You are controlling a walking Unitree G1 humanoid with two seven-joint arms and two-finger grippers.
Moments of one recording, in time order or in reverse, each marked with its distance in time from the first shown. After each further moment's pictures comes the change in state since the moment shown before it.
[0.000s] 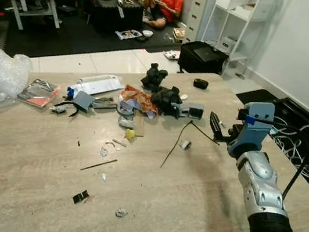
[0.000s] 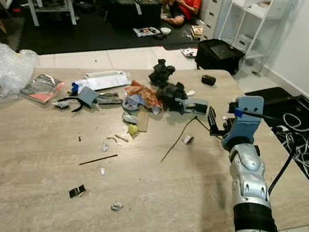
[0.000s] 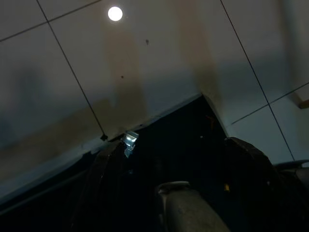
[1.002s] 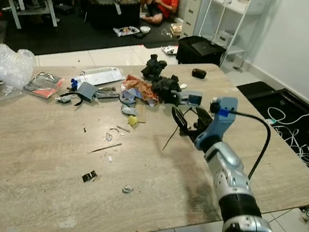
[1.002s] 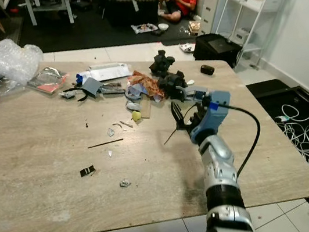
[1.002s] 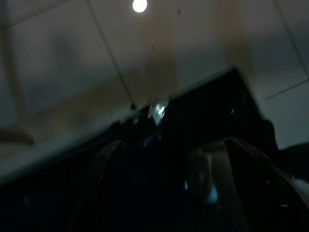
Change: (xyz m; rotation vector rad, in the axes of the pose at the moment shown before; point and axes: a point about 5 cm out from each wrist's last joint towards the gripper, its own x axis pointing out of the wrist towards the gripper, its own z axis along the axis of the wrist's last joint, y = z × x) left arm -0.024 0.023 -0.035 0.019 -0.005 0.097; right arm 0.037 0.066 0.013 0.314 -0.055 0.342
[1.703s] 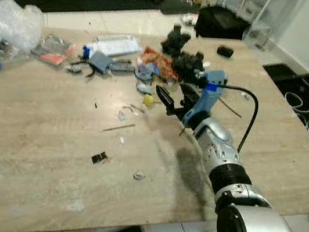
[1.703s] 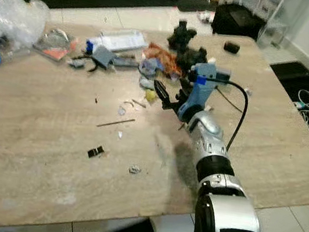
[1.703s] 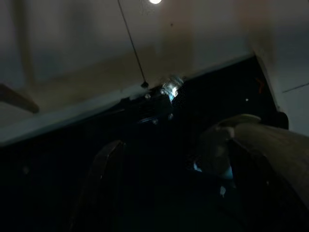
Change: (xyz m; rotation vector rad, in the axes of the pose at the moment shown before) left arm -0.018 0.018 -0.002 0.001 -0.155 0.069; right arm 0.031 0.031 0.015 -0.087 0.020 0.102
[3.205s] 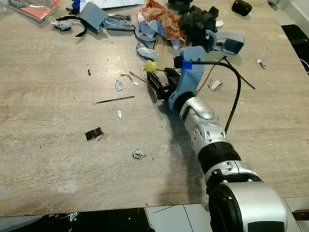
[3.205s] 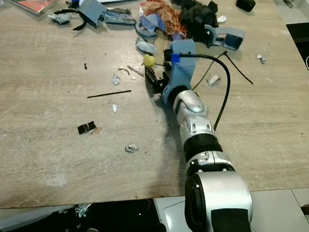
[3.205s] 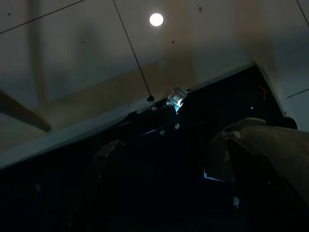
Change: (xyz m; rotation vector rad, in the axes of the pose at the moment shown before) left arm -0.023 0.007 0.025 0.071 -0.242 0.029; right arm 0.034 0.030 0.027 -0.110 0.041 -0.005
